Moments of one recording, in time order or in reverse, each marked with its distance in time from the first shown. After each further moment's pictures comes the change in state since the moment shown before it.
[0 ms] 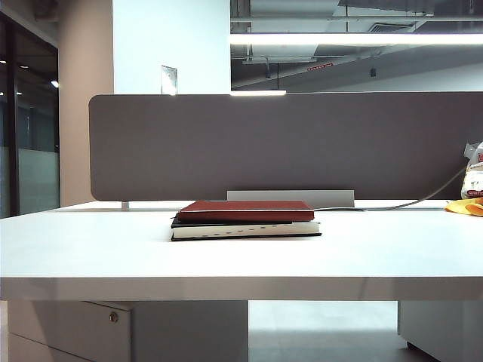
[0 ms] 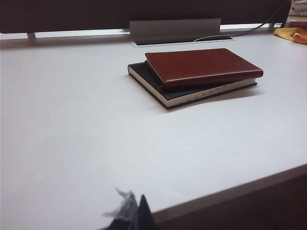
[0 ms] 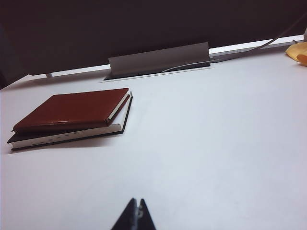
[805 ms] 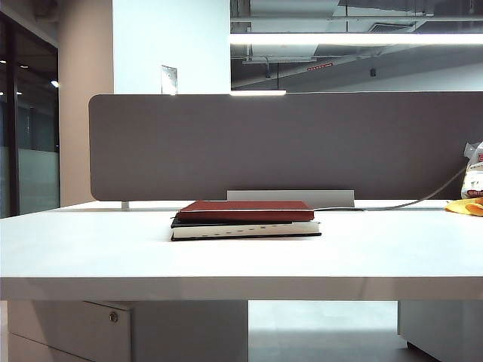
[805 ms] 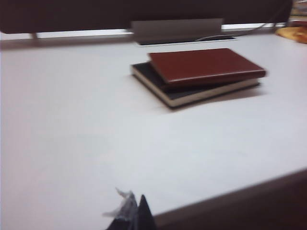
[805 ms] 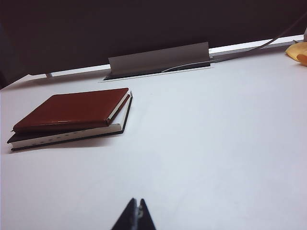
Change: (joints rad) left arm 0.000 0.000 -0.001 0.005 -0.036 0.005; right arm 0.000 0.000 0.000 0.000 0.000 0.000
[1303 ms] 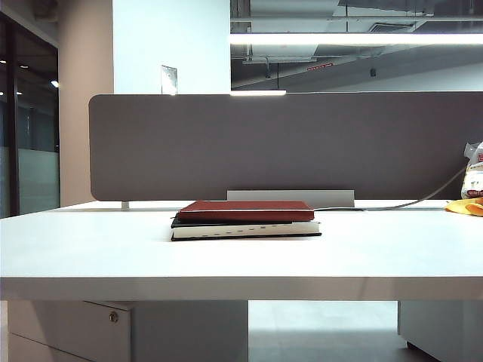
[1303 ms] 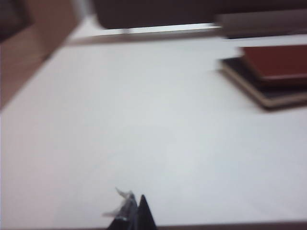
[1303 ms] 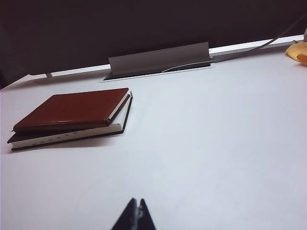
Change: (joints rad) left arm 0.000 0.000 -0.005 0.003 -0.332 0.020; right arm 0.000 0.000 0.000 0.000 0.000 0.000
